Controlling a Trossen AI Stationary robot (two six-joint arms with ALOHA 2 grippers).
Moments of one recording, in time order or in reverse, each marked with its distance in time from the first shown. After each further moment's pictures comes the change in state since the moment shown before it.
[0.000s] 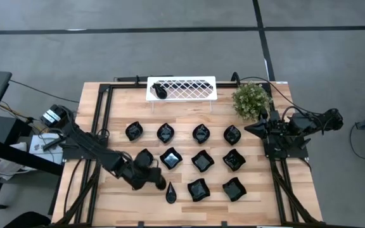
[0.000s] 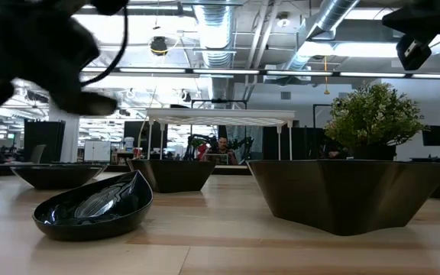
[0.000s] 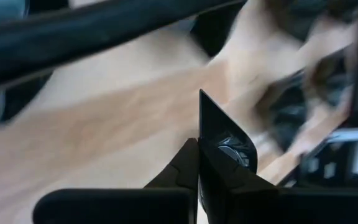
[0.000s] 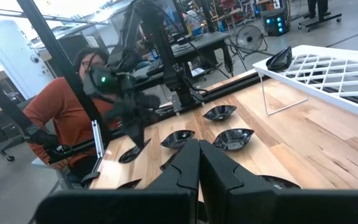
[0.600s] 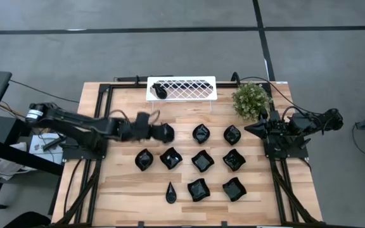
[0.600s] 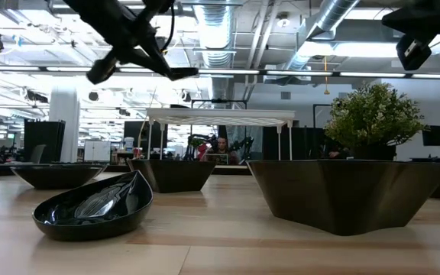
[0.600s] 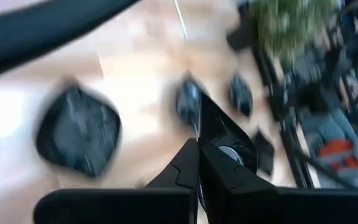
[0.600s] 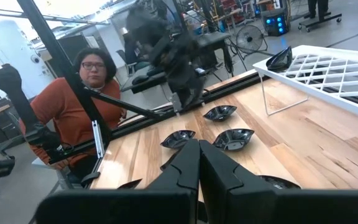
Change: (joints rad) left arm 0.491 -0.274 0.000 0.005 -0.103 0.590; right arm 0.000 0.000 0.000 0.000 0.000 0.000
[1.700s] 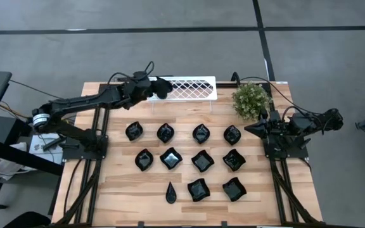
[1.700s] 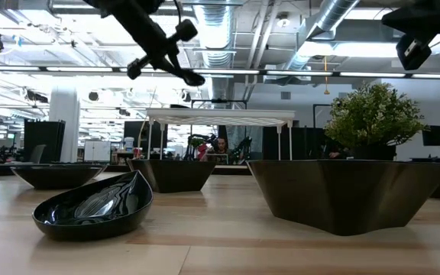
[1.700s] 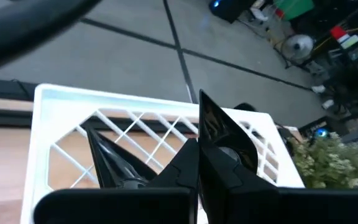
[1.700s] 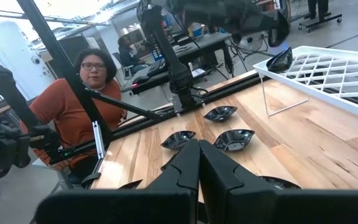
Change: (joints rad) left arm 0.501 0.134 0.243 0.041 -0.030 0.369; right arm 0.000 0.000 0.000 0.003 0.000 0.001
